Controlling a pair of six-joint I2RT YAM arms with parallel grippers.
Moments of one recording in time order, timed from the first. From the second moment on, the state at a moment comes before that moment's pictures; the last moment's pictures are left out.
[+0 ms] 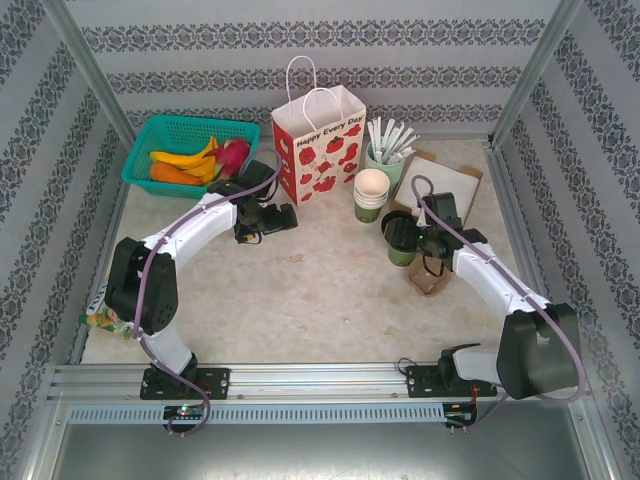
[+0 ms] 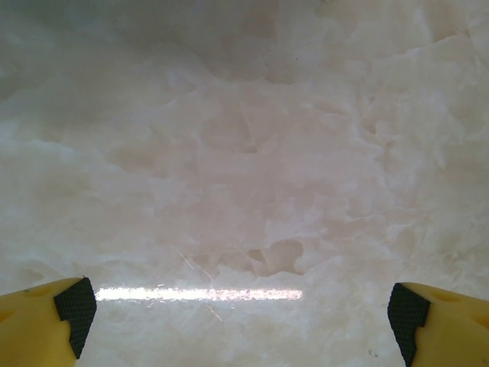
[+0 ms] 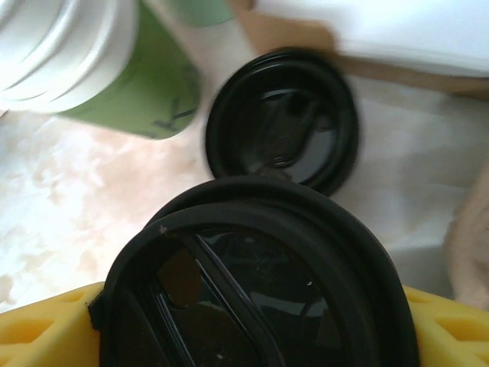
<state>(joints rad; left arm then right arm) -0.40 1.73 1.36 -0.82 0.07 -0.67 0.15 1.28 0.80 -0.44 -0.11 0.44</state>
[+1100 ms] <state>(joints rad) -0.33 1.77 1.76 -0.71 0.04 -0.66 -0.01 1.73 1.14 -0.19 -0.10 0.47</state>
